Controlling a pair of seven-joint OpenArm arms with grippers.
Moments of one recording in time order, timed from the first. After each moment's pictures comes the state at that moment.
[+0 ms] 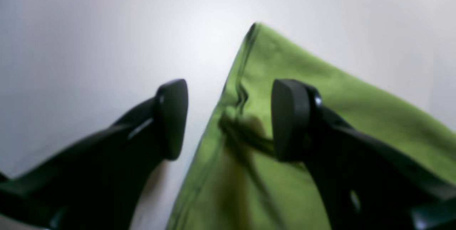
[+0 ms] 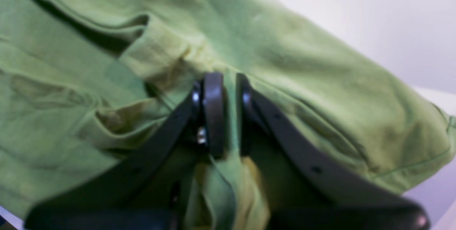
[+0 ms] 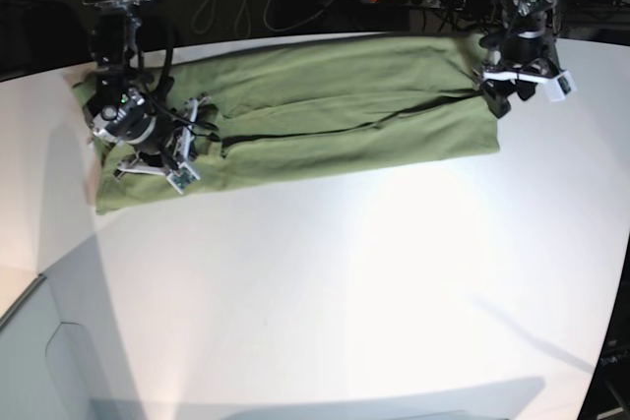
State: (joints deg) left arm 33.1 -3.0 -31.1 107.1 -33.7 -5.3 28.7; right arm -7.1 9.4 5.0 96.1 -2.9 42.0 -47.3
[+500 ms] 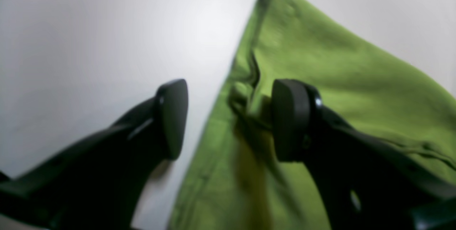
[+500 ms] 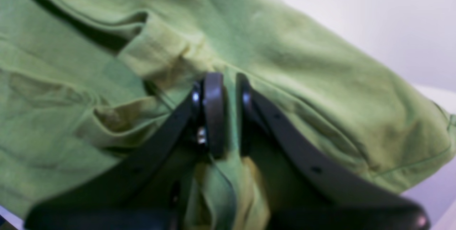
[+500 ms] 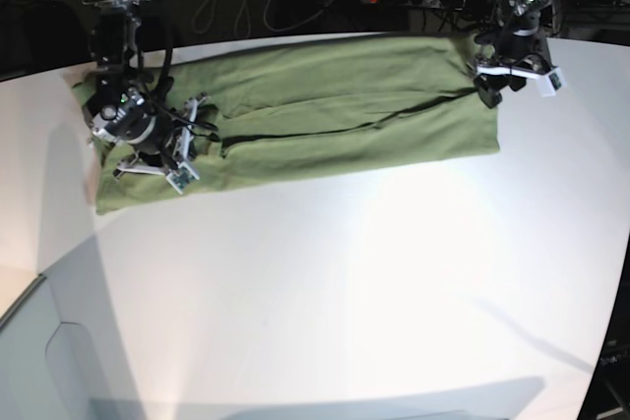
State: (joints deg) left arm 32.8 -3.9 -29.4 102.4 -33.7 -5.3 28.5; right arm -7.2 9.4 5.1 96.1 -2.9 42.0 -47.4
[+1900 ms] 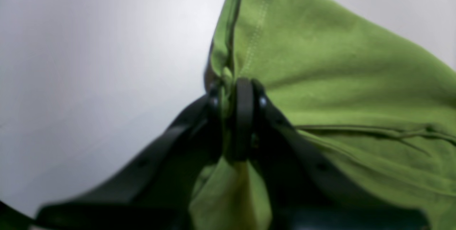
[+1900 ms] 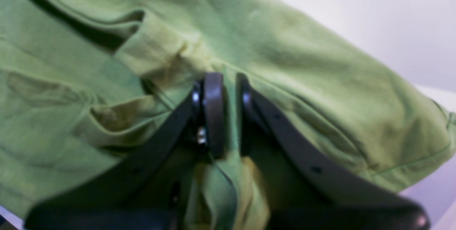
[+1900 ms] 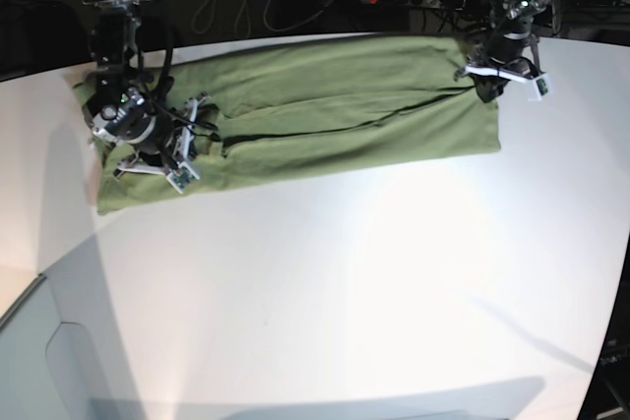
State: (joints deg) left arm 32.5 -6.6 -24.8 100.1 -33.5 -5.5 28.4; right arm -7.2 9.5 5.1 96.1 -2.9 42.0 -47.3
